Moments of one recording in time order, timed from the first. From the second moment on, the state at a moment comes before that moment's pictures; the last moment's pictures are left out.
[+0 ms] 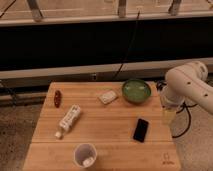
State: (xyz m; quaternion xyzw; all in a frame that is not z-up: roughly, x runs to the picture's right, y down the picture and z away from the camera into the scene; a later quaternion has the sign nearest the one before) arm 0.285 0.106 0.684 -0.28 0.02 0.02 0.96
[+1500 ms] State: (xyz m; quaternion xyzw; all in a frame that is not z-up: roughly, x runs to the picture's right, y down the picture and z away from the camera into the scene) arm 0.172 0.082 0.690 -0.26 0.02 -0.12 0.96
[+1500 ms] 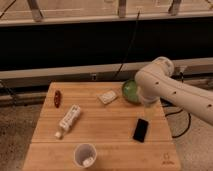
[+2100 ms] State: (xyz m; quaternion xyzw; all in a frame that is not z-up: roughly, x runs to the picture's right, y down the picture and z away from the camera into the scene) arm 0.126 0.073 0.694 -0.25 0.00 -0.19 0.95
